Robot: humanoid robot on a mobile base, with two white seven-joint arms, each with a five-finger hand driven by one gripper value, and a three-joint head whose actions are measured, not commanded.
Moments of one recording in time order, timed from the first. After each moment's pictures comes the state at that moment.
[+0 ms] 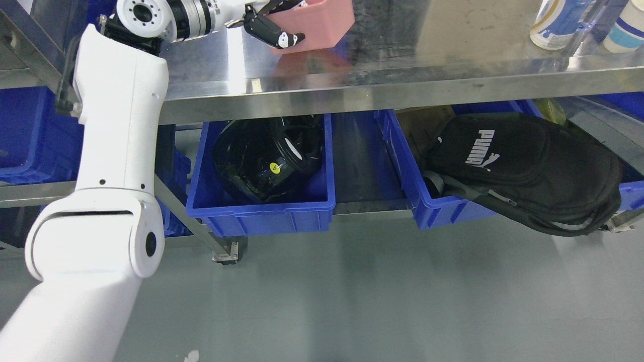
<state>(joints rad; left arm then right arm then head) -1.34 0.01 0.01 -0.72 -0.64 -0.24 -1.00 0.00 0.00 -0.04 0.00 0.00 -0.05 -0.02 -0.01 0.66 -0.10</state>
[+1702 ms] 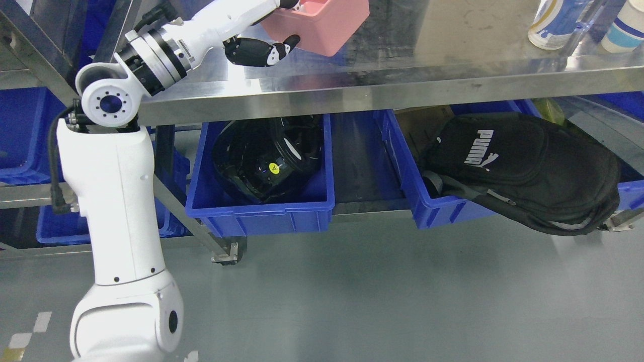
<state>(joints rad) -0.94 0.00 0.08 -1.40 -0.58 -0.53 -0.97 0.00 0.00 -0.04 0.00 0.00 -0.05 -0.02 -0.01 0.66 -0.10</state>
